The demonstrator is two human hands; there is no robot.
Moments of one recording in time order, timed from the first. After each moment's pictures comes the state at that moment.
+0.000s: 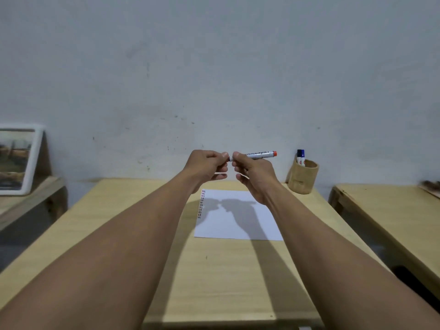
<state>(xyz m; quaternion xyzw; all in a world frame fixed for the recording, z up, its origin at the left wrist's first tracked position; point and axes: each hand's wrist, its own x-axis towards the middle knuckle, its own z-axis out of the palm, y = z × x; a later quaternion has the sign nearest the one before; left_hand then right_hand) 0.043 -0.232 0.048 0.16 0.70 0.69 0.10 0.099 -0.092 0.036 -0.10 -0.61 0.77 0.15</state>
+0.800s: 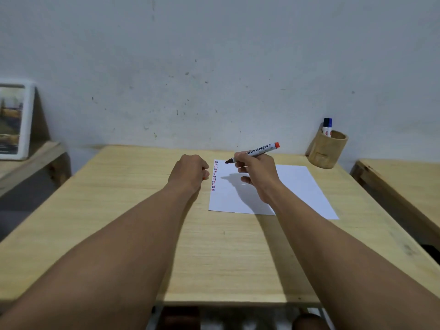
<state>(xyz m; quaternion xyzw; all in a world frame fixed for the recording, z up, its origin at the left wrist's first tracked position) 0.002 -0.288 -0.067 0.15 0.93 0.33 -0.05 0.072 -0.118 -0.047 -0.15 -0.69 0.69 0.15</state>
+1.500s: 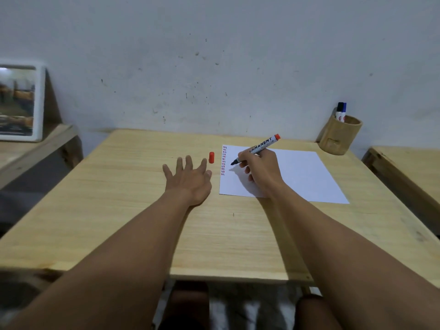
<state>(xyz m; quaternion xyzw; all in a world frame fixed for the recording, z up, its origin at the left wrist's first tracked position) 0.045 -0.315 -0.095 0.14 0.99 0.09 0.05 0.078 -0.131 -0.074 -0.15 -0.75 0.63 0.15</state>
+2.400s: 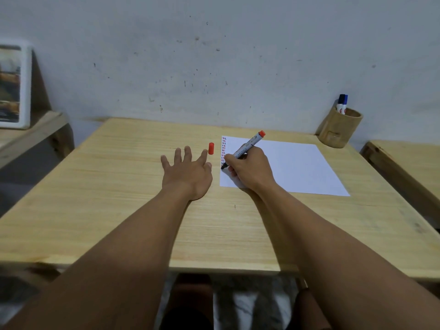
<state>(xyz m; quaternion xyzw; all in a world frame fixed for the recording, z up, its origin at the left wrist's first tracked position) 0.050 -0.317 -0.100 0.14 0.99 0.08 0.03 0.081 -0.156 -0.089 -0.12 -0.87 0.45 0.15</state>
